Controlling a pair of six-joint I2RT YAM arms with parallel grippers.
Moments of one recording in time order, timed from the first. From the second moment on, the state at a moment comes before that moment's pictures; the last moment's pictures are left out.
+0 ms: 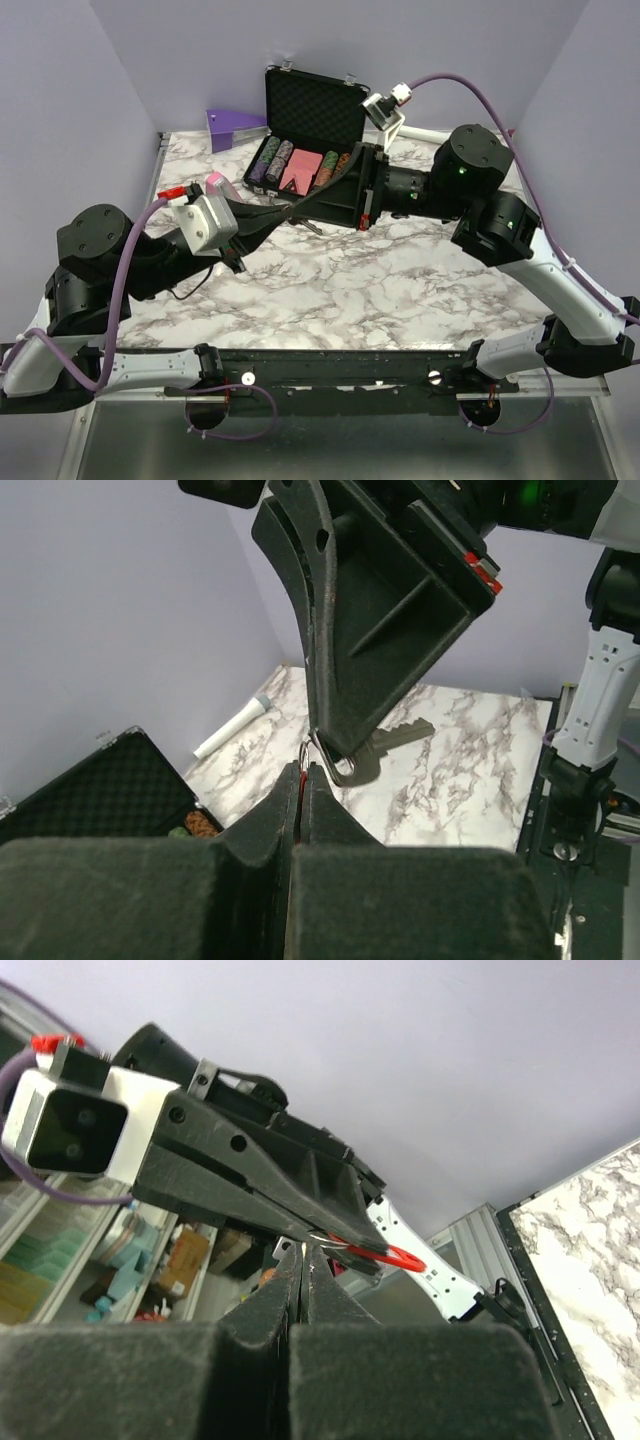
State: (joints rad) left arm -1.21 0.90 1.67 -0.63 -0.09 0.27; right arm 1.05 1.37 1.86 -0.34 -0.42 0.82
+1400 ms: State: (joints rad) left arm -1.08 1.22 1.99 -1.15 -0.07 -0.39; right arm 1.05 1.28 1.80 -0.44 -0.21 0.68
